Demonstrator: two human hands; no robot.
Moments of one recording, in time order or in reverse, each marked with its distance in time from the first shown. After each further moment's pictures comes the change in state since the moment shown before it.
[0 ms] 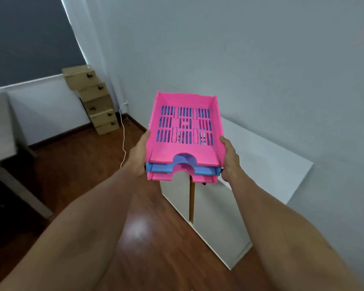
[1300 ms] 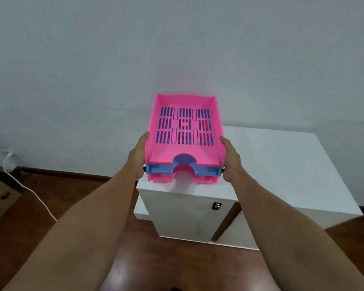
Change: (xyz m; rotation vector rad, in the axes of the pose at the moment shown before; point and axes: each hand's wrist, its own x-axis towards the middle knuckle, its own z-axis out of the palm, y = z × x) left_hand 0.500 0.127 -0.004 0.422 -0.562 -0.215; right_hand 0.271 0.010 0.208 0.279 0.619 -0.158
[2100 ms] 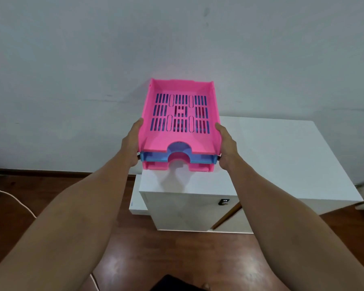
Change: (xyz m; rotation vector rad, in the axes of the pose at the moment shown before) left_hand 0.035 0.039 -0.011 0.019 -0.062 -0.006; right_hand 0.029 0.002 0.051 -0.048 0.094 -0.022
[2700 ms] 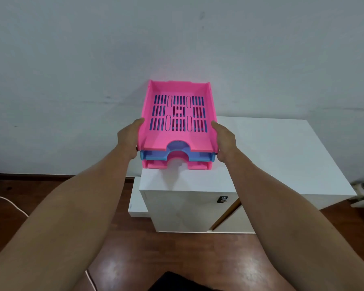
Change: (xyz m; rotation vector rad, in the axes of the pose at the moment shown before) left_hand -0.016 0.023 0.005 -0.034 0.172 0.082; right_hand -0.012 -0.016 0.010 -0.038 0.072 -0.072
